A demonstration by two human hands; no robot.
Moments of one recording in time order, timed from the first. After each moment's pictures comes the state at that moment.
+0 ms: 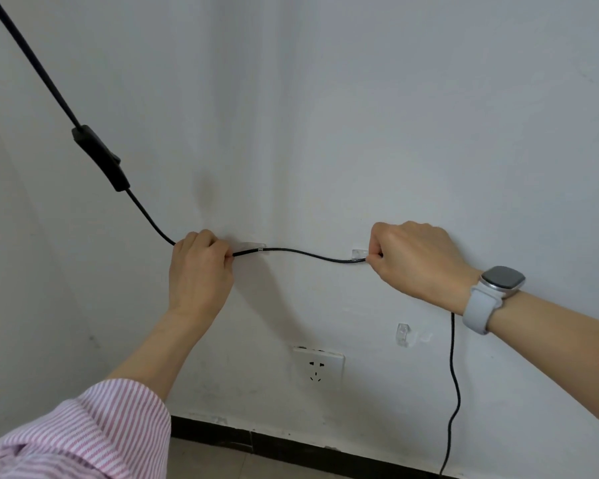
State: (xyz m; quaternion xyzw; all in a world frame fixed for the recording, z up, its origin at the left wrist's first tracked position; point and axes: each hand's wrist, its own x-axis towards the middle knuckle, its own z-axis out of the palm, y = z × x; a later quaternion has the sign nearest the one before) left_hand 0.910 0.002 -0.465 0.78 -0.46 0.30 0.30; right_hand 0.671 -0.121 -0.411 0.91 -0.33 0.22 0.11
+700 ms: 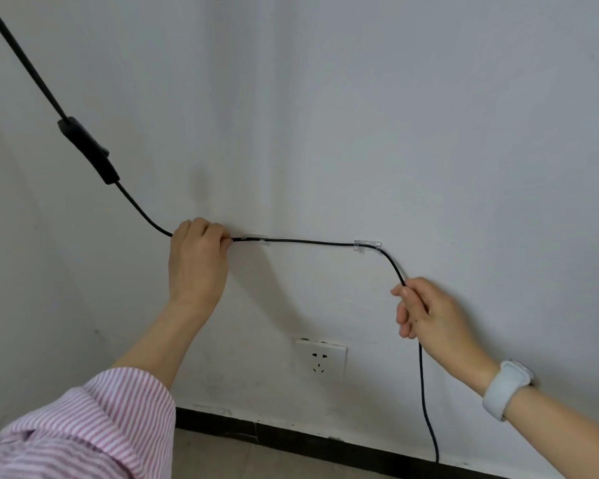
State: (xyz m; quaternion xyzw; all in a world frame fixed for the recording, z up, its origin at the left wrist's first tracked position) left_hand 0.915 0.001 -0.466 0.77 -0.44 0.29 0.35; right_hand 0.639 -0.121 -0.517 0.76 -0.33 0.40 -0.38
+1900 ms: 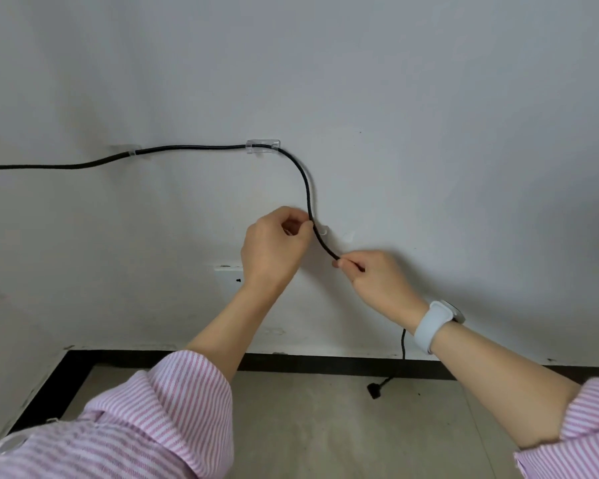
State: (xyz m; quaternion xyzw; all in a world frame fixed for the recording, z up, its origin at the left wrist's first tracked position) left_hand 0.731 -0.080 -0.542 0.73 -0.45 -0.09 0.51; right_hand 0.593 -0.143 -0.593 0.80 -0.41 0.29 -0.33
